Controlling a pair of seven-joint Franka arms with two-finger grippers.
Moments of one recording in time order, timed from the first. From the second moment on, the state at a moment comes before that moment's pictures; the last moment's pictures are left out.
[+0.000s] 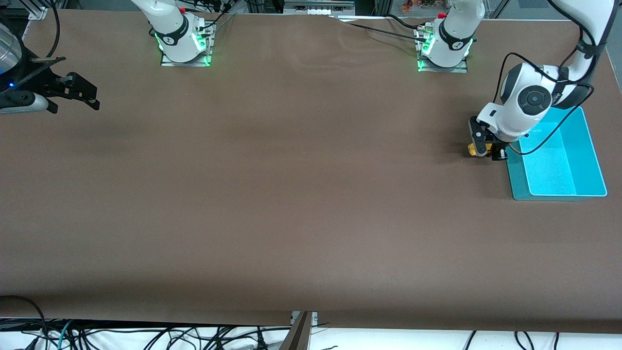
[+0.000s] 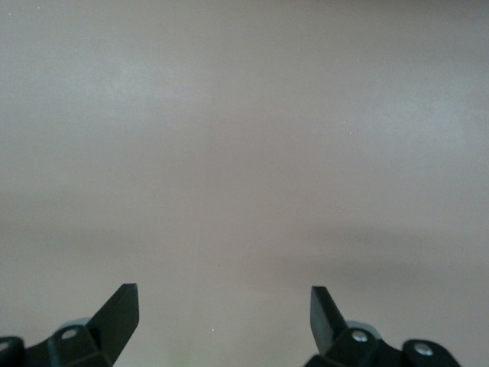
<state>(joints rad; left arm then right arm) 0.43 0.12 -0.34 -2.44 0.45 2.43 1.15 -0.10 -0.13 0.11 -1.79 0.02 1.67 -0.10</state>
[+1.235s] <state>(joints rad) 0.88 0.32 -0.37 -2.22 0.47 2.35 1.60 -0.10 -0.13 0.11 -1.79 0.02 1.66 -0.09</state>
